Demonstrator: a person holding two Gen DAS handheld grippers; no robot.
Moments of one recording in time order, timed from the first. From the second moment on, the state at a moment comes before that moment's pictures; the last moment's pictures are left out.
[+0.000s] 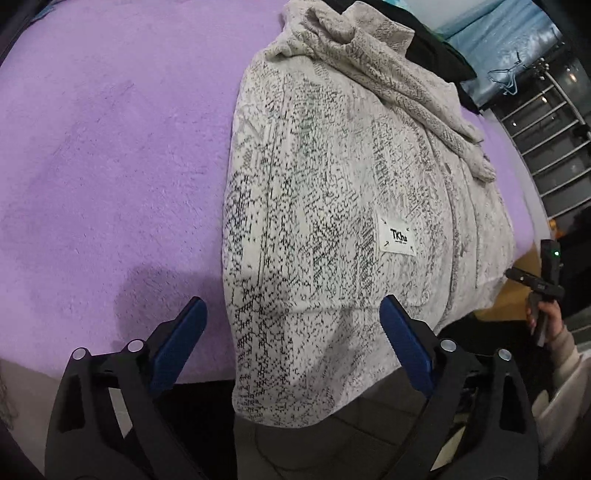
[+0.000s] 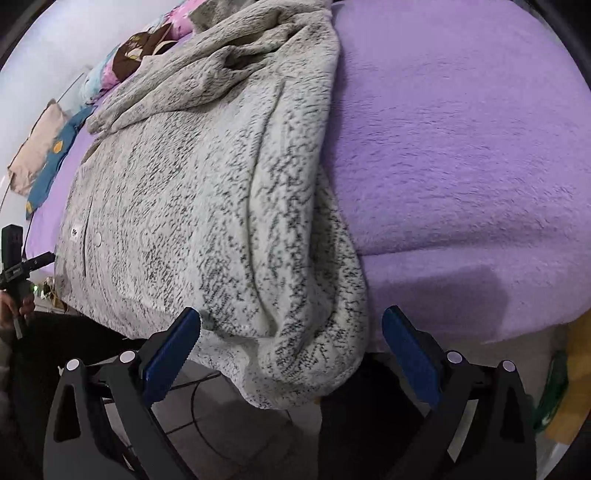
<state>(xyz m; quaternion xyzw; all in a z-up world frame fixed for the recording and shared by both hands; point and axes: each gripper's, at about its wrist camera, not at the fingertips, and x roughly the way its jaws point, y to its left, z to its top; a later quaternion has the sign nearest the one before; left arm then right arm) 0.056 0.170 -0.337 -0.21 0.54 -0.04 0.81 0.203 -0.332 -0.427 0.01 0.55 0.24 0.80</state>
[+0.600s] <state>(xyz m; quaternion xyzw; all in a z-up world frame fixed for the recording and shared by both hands) 0.062 0.131 -0.355 -0.14 0.58 -0.07 0.80 0.200 -0.295 -0.433 -0.02 0.56 0.25 0.79</state>
